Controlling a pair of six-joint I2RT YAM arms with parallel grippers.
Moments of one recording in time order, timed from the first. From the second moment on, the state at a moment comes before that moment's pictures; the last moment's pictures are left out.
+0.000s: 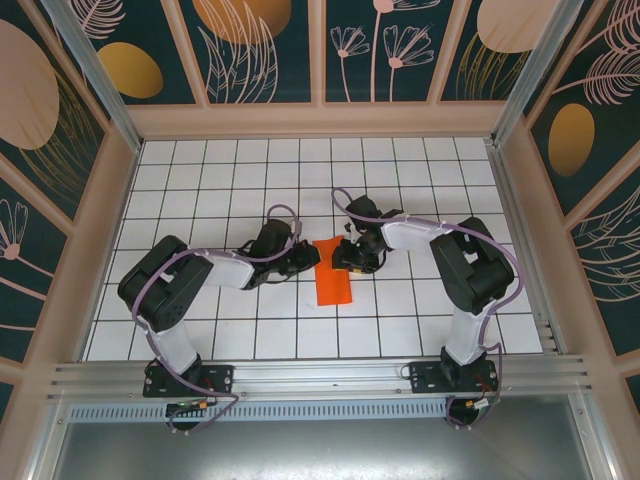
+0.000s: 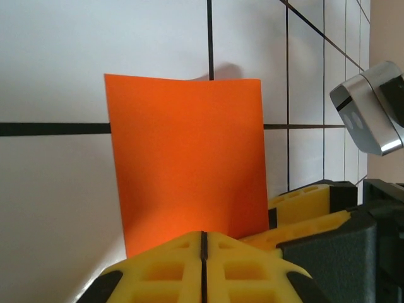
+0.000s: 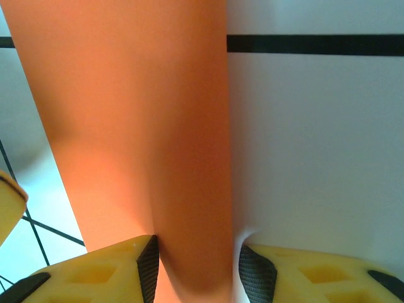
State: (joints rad) left arm -0.64 1.79 0.71 0.40 0.36 -0.97; right arm 0.60 1.88 1.07 -0.52 -0.36 0.58
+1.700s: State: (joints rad) left arm -0.66 1.86 0.79 0.28 0.36 -0.97; right arm 0.63 1.61 0.83 -0.32 -0.21 0.62
